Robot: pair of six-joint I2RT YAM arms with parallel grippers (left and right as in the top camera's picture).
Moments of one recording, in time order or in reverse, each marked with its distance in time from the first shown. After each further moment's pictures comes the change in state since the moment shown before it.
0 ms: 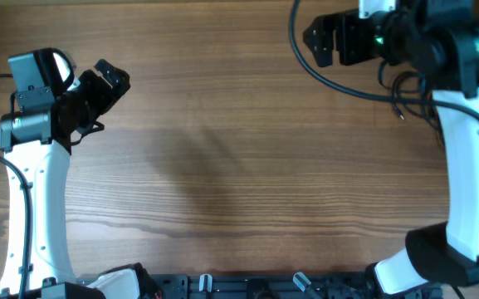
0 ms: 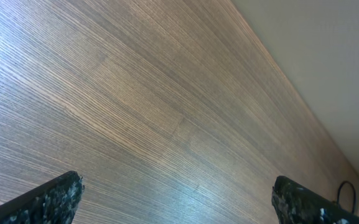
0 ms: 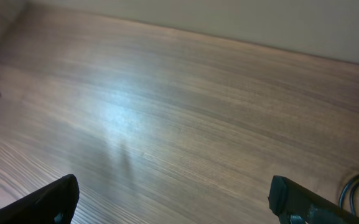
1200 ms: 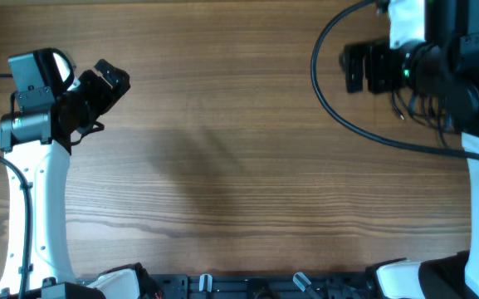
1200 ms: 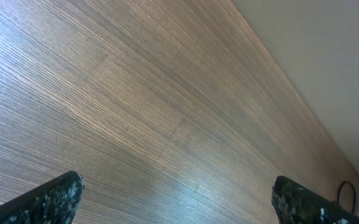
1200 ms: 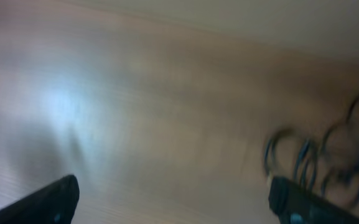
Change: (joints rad) left arm 0.000 0.000 0.000 0.000 0.000 0.000; right arm -0.001 -0.160 -0.093 -0.050 0.241 -0.067
